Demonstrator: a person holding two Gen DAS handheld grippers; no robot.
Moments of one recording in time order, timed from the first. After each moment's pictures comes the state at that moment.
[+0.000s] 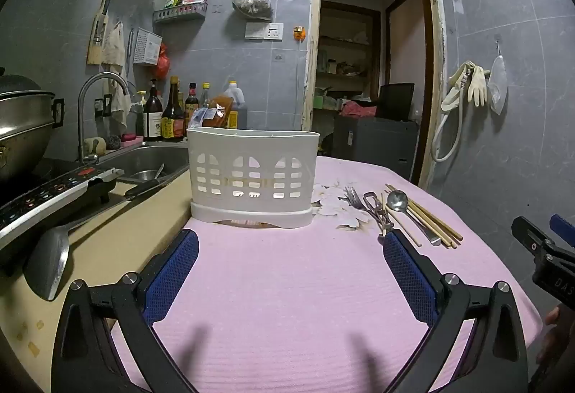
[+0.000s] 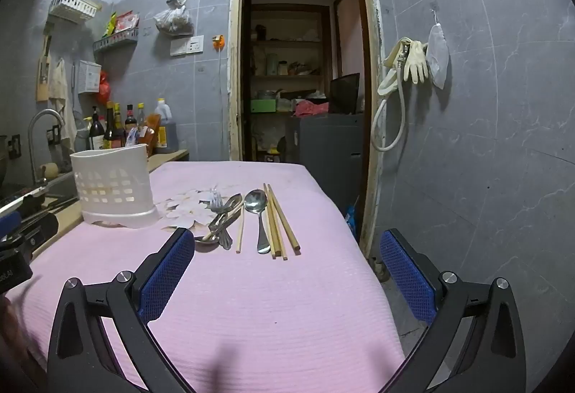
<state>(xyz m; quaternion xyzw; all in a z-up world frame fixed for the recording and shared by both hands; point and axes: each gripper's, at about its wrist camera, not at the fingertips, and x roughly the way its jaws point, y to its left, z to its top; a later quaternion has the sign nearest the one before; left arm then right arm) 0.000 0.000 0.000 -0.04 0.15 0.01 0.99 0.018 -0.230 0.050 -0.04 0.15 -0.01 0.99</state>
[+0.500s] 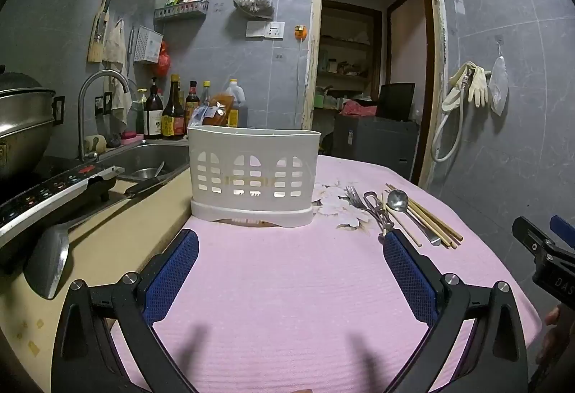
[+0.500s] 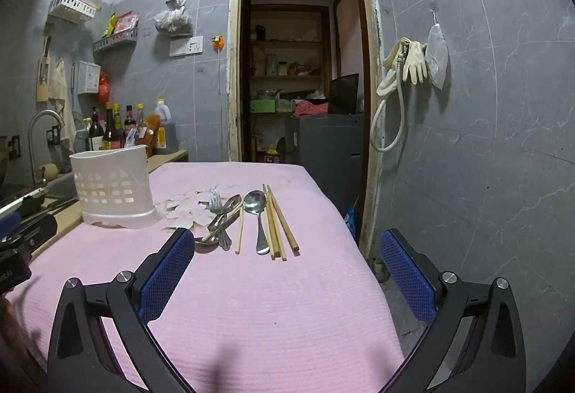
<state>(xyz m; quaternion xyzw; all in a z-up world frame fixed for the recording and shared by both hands) 0.000 0.000 0.000 -0.04 0.15 0.01 0.99 0.017 -0.229 0.052 -0.03 0.15 -0.01 0.99</state>
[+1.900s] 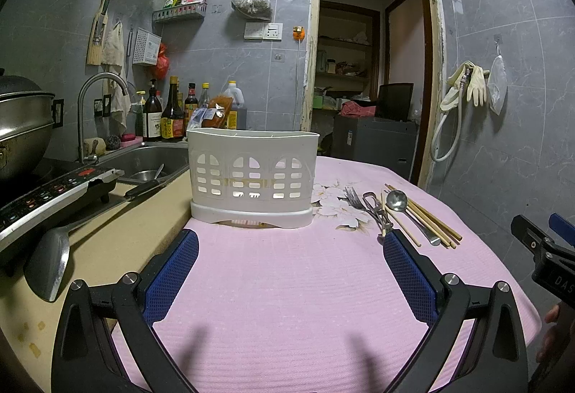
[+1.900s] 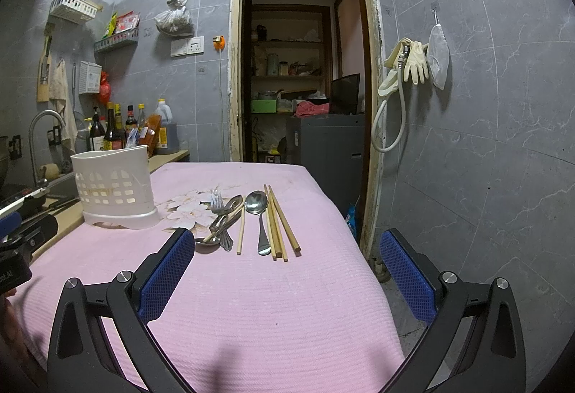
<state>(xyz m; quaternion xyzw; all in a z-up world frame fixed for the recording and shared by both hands) 0.002 0.002 0.002 -0.04 0.15 0.01 0.99 0.014 -0.226 0.057 -0.03 0.15 0.00 0.99</state>
